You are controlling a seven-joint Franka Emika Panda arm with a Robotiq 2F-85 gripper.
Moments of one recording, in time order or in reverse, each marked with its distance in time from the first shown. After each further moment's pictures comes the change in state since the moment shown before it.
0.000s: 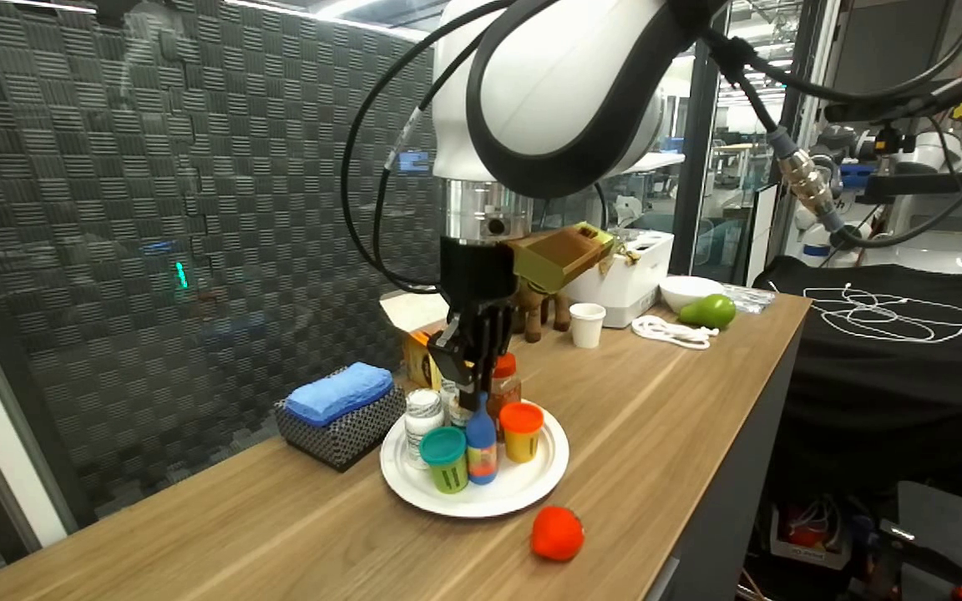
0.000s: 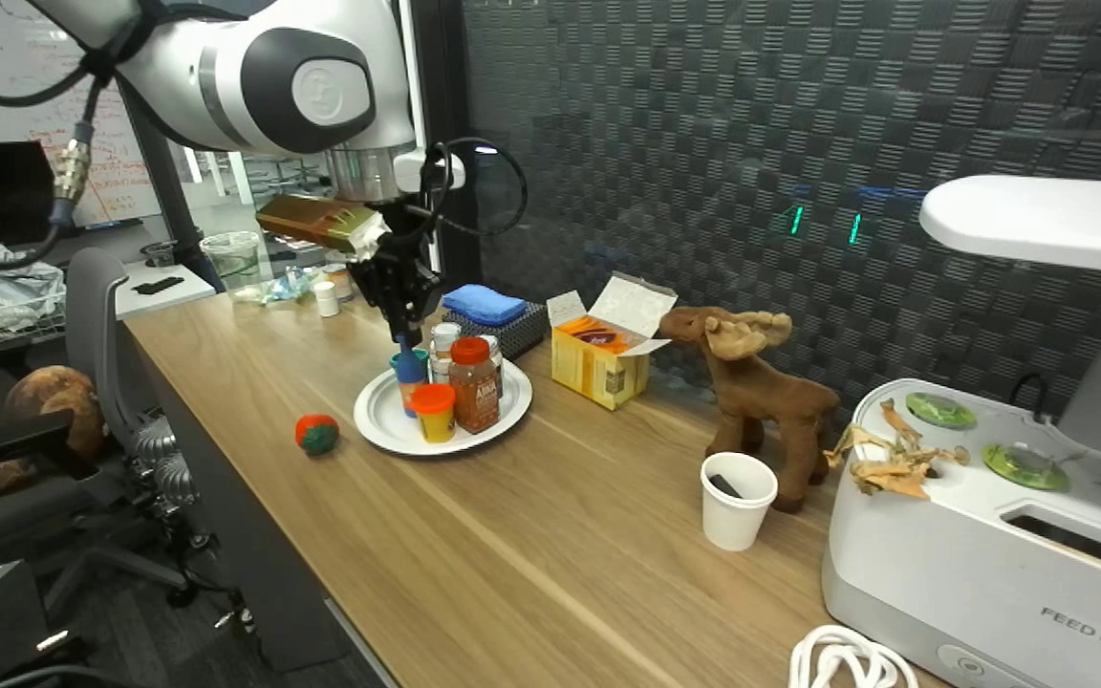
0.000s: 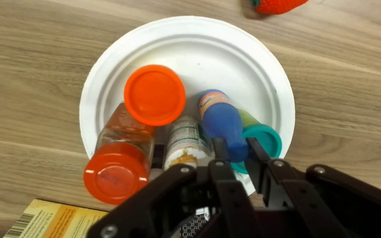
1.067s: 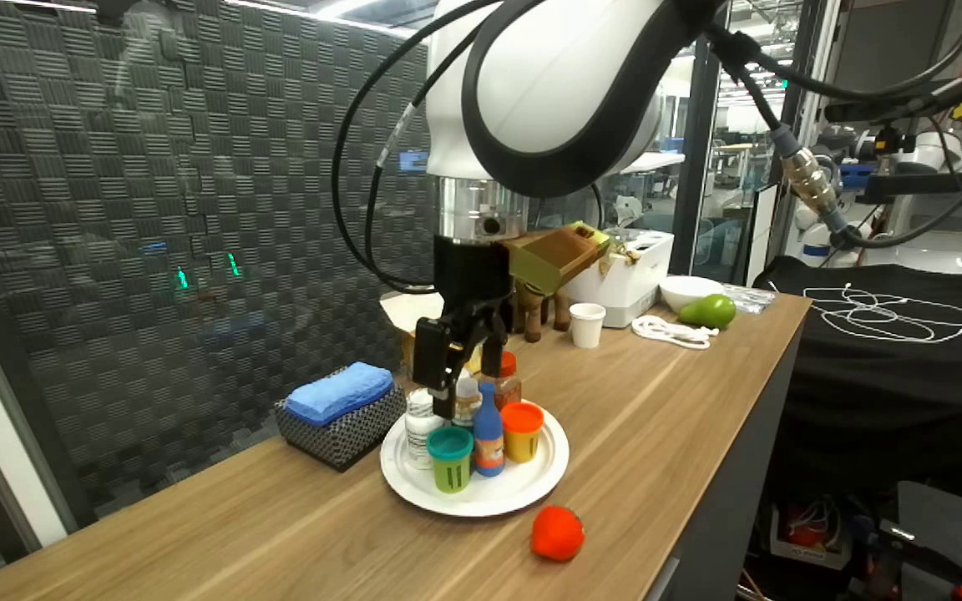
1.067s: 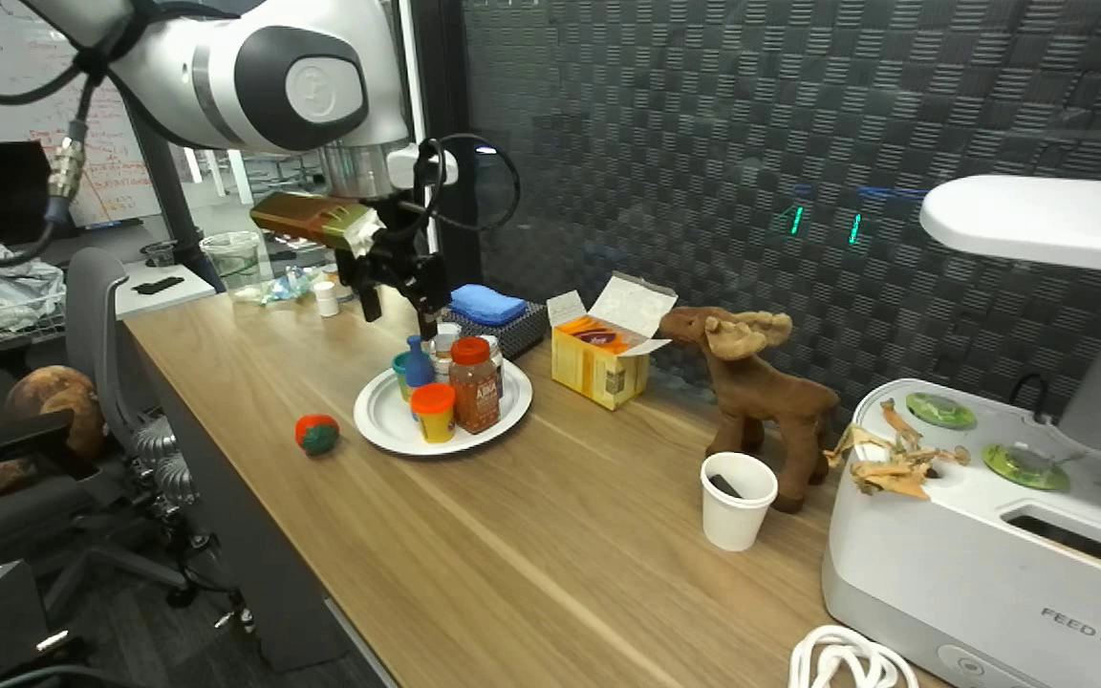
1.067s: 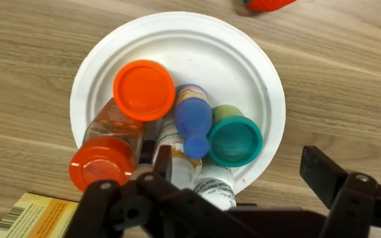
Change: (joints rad) arm 0.014 -0.003 0.001 0.000 -0.001 0.008 0.000
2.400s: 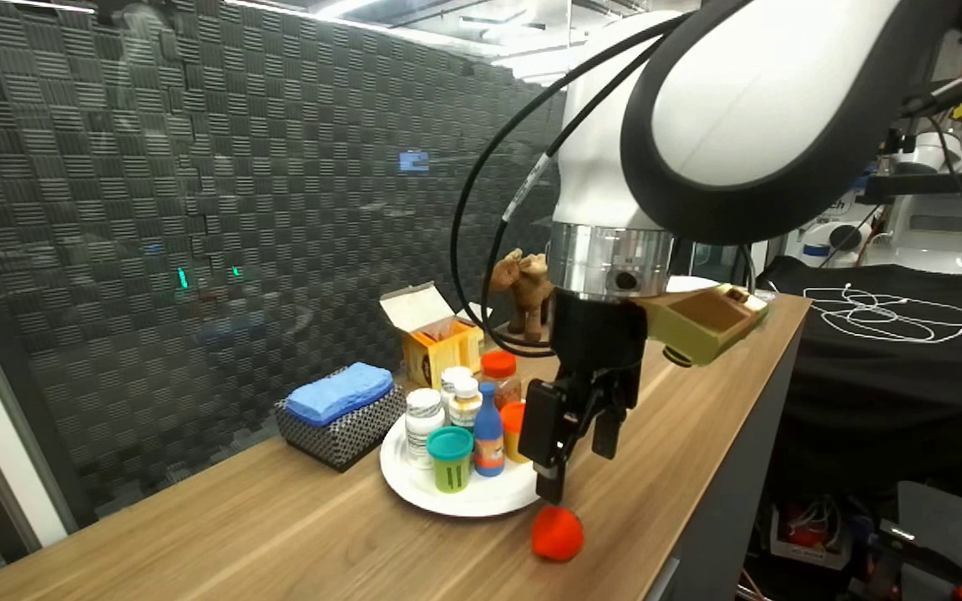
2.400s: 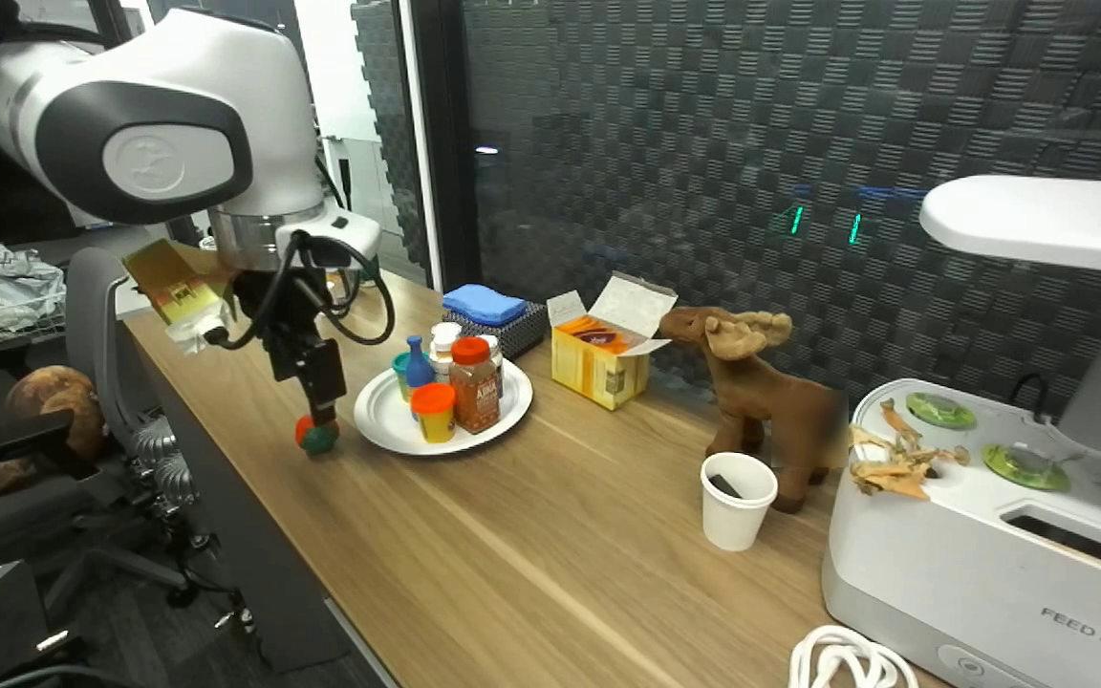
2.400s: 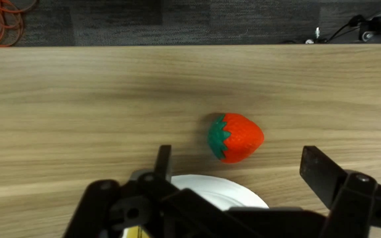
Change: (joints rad) arm 0.031 -0.213 -0.011 -0.398 0.266 0.124 0.036
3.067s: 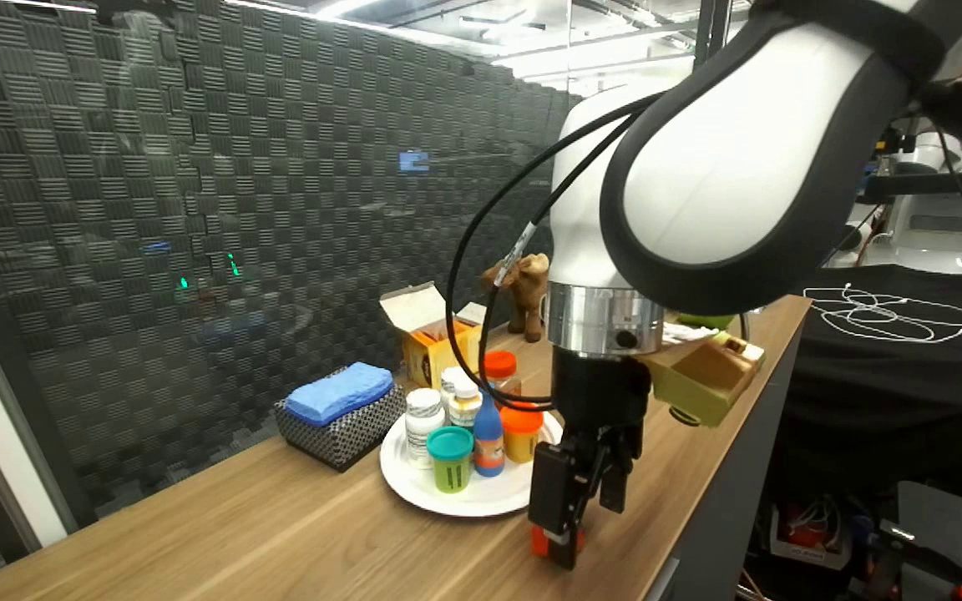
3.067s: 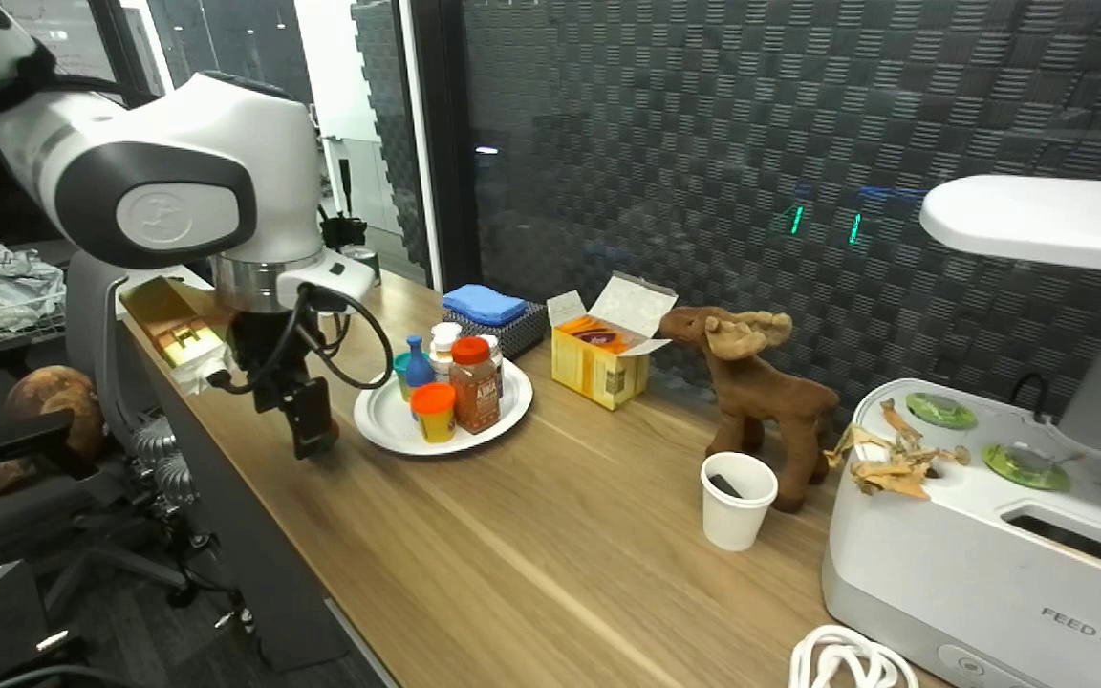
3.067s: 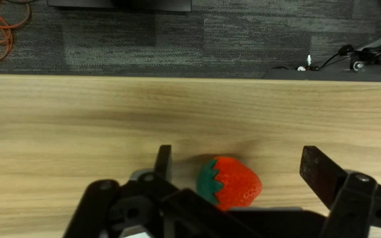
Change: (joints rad) arm 0.000 0.089 0.032 0.002 0.060 0.013 -0.073
